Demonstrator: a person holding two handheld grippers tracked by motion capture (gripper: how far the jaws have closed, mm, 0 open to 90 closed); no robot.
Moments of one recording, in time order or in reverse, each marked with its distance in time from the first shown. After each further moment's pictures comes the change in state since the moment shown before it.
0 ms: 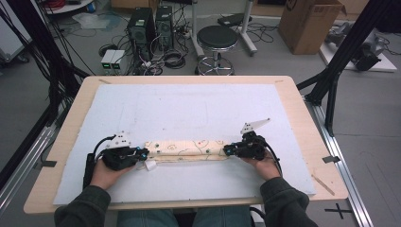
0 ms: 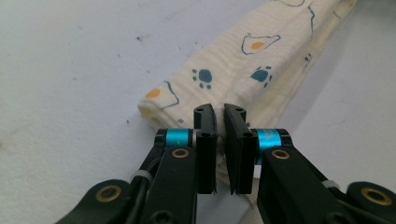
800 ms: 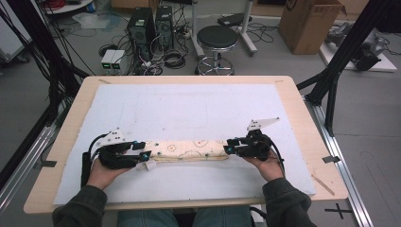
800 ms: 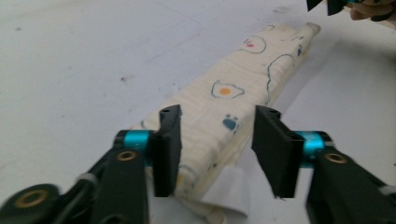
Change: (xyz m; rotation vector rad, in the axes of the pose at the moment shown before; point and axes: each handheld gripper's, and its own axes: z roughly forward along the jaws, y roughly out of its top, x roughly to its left) left arm -0.009 0.025 -0.011 -0.119 -0.072 -0.036; right arm 0.016 0.013 -0.019 -0.117 0.010 0.036
